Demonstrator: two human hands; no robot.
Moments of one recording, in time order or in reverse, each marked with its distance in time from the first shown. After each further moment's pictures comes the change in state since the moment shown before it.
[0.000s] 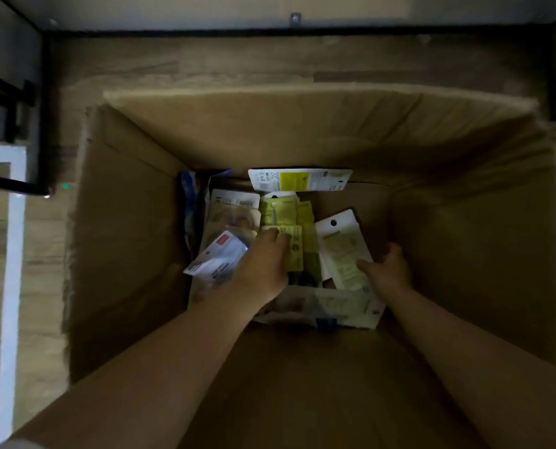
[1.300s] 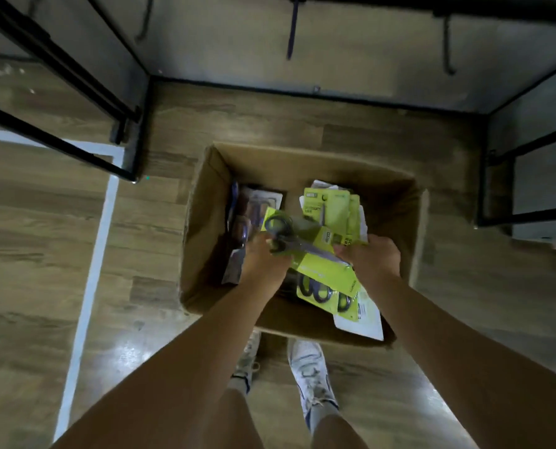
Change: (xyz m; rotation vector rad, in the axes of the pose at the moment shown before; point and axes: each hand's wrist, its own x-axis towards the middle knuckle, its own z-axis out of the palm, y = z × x) left_hand -0.156 0.109 -0.121 -0.853 0.215 -0.562; right_hand -0.211 -0.092 -0.108 0.084 -0.054 -0.233
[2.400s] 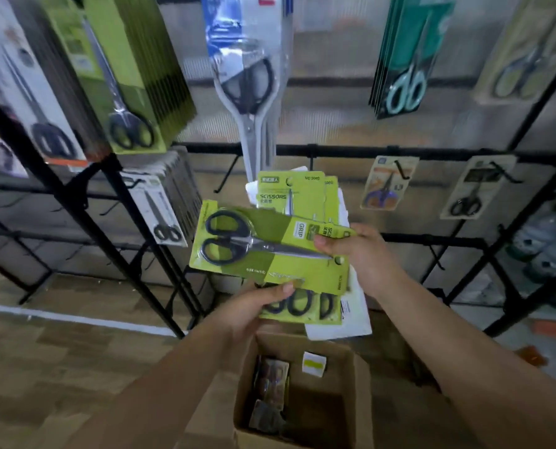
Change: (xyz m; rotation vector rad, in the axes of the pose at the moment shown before) left_hand -0.439 0.283 -0.238 -0.497 -0.368 0.442; right_hand -0.450 -0.337 -0.252 0.425 -0.338 -0.758
